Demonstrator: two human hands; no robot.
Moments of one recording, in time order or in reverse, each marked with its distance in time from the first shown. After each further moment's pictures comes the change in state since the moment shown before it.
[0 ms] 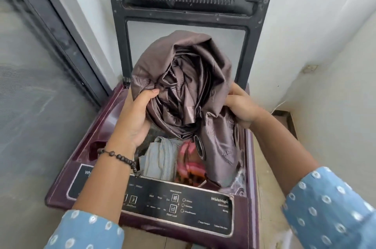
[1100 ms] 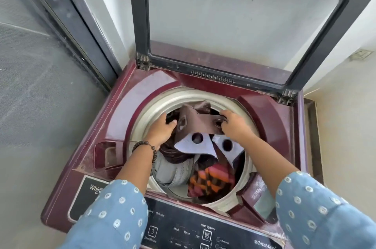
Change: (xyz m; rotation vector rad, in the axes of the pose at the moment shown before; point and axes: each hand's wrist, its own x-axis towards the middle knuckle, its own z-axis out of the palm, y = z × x) left_hand 0.125 -0.146 -0.113 0.902 -0.025 -0.448; right_hand 0.119 0.176 0.016 -0.956 0.073 0.528
